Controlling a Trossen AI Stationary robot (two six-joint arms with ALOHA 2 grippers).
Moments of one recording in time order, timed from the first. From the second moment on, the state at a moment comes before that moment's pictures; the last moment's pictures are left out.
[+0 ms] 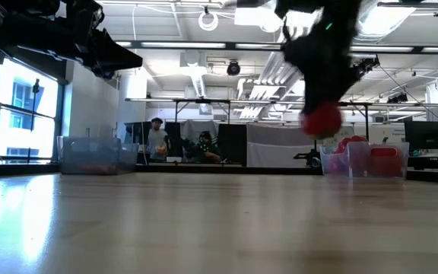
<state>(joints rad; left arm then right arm) 0.23 0.66 0.30 0.25 -0.11 0.06 -0.08 1.55 1.20 -0.98 0.18 0.68</state>
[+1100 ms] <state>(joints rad) 0.23 0.66 0.30 0.25 -0.11 0.05 1.11 1.55 1.20 -1.14 0.06 2.14</state>
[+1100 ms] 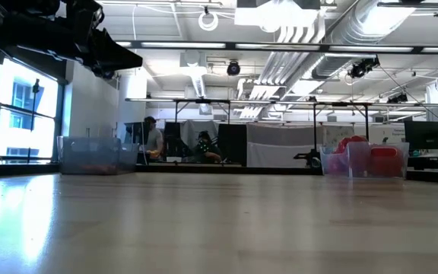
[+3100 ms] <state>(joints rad) 0.23 0.66 0.30 0.25 -0.11 0.06 1.03 1.66 1.20 -1.00 -0.36 1.64</state>
